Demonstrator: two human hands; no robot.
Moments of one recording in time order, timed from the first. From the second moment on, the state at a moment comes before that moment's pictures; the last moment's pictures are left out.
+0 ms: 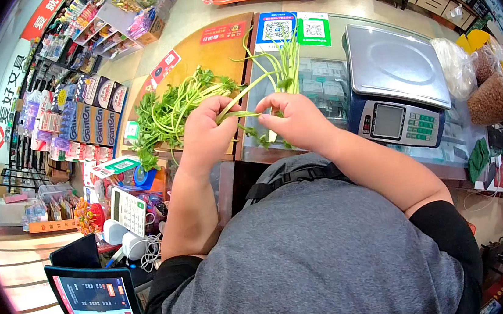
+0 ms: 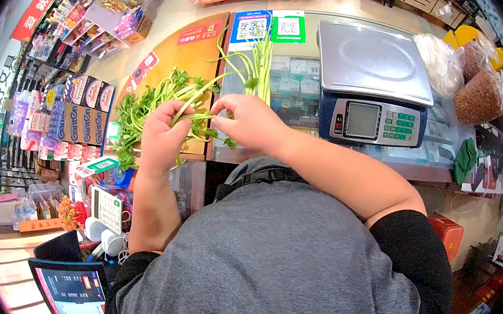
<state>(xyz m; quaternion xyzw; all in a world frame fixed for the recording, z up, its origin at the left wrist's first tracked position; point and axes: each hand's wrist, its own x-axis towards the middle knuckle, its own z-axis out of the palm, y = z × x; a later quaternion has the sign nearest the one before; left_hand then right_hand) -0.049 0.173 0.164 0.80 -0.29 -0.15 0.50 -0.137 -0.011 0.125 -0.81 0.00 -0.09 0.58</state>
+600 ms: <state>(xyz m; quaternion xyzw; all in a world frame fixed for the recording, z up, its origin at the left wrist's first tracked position) -0.054 0.192 0.178 0.80 -0.27 -0.11 0.53 -0.140 -0.076 0.087 -0.38 0.33 -0.04 0.86</state>
